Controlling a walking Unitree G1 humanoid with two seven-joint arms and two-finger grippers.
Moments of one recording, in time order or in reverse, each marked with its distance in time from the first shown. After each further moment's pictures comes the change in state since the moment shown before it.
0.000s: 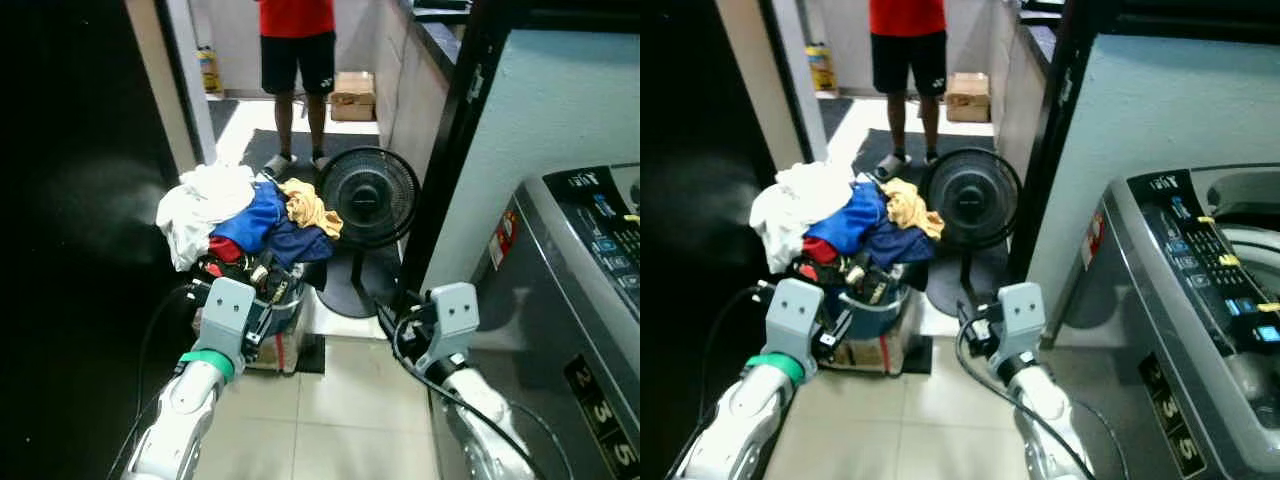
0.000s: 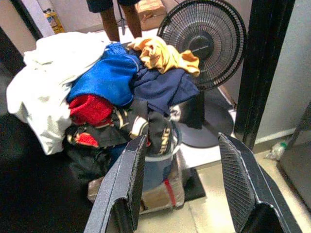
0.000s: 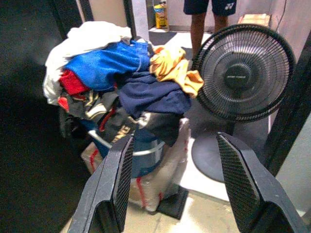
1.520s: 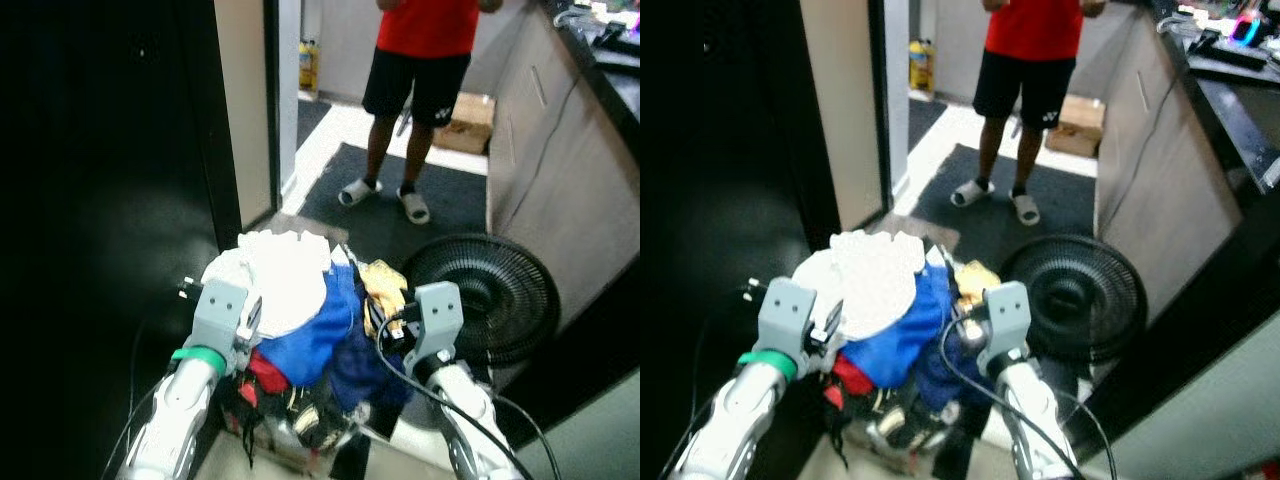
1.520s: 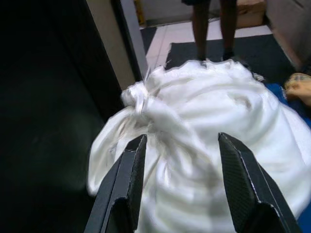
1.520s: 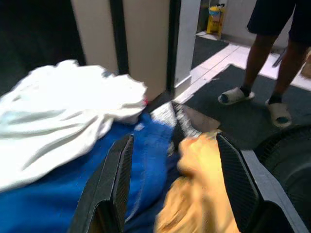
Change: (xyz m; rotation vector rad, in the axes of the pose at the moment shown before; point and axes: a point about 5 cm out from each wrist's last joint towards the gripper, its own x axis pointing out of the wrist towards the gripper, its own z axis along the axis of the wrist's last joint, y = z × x) left arm 0.005 0.002 -0.002 0.015 -0.026 0.029; right arm 0.008 0.003 -0.008 -0.054 -0.002 -0.028
